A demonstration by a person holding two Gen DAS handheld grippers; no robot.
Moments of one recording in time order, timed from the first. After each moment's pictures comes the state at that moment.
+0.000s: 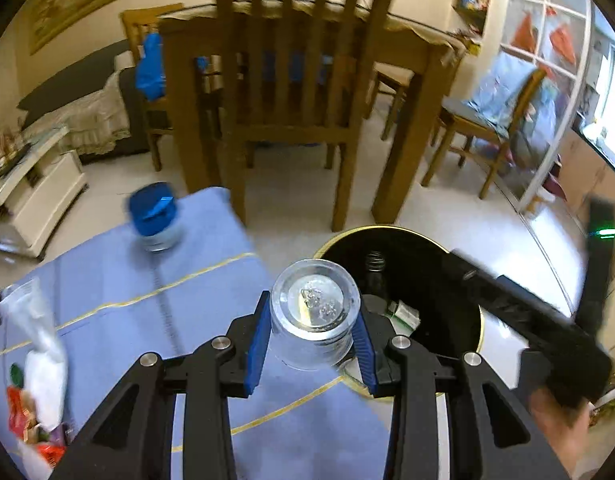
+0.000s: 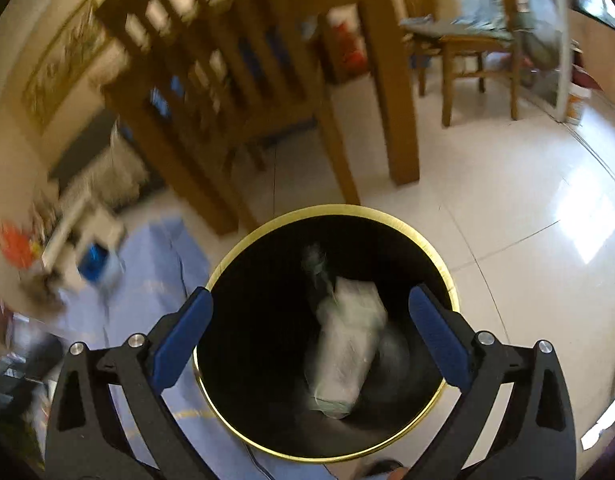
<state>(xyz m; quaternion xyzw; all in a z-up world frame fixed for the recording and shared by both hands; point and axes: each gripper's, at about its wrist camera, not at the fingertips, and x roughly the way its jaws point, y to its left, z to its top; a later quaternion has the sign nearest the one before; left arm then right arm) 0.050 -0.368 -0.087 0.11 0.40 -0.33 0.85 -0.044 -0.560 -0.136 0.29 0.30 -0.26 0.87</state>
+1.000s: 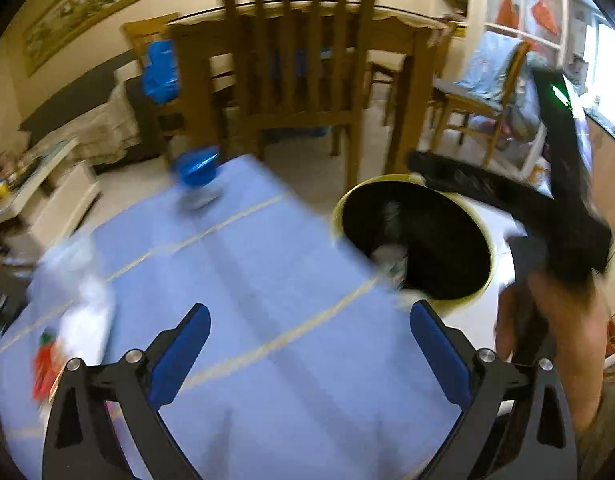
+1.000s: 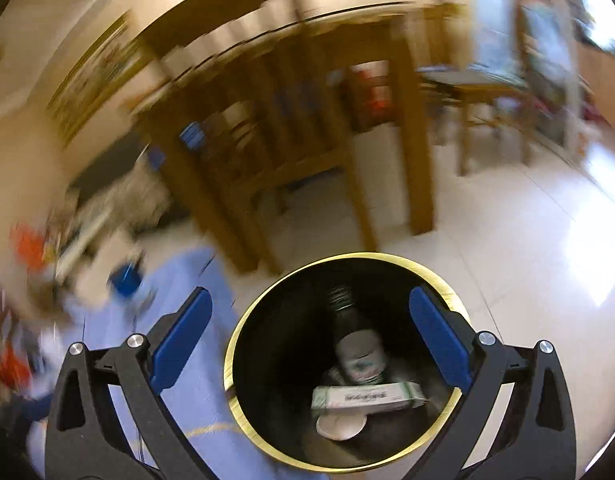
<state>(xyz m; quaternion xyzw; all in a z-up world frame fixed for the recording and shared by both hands) -0.005 -0.260 -0.099 0.15 0.38 -0.31 0.86 -0.027 -0.504 -0.106 0.20 0.28 -0.19 0.92</state>
